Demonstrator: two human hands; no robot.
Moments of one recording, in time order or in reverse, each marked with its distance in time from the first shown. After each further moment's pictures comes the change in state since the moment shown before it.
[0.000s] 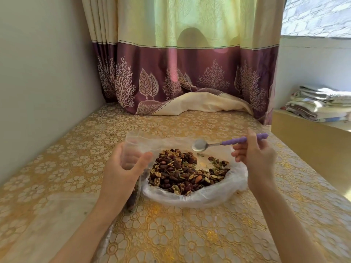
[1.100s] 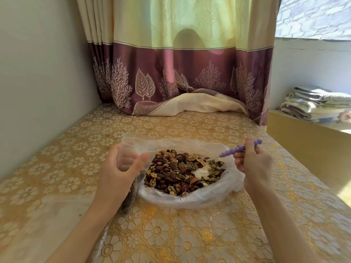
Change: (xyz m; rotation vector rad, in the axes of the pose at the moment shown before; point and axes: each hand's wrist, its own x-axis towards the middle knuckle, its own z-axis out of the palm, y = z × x) left_hand 0.001 -0.006 0.001 0.041 -0.023 -0.008; right_hand 0.006 0.016 -0.011 -0.007 0.103 0.148
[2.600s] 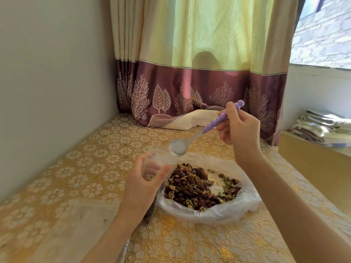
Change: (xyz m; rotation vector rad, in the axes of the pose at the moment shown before) left_hand 0.000 0.003 -0.001 -0.013 0.047 -0.005; right_hand -0.021 -0.092 0.096 0.064 -0.355 -0.306
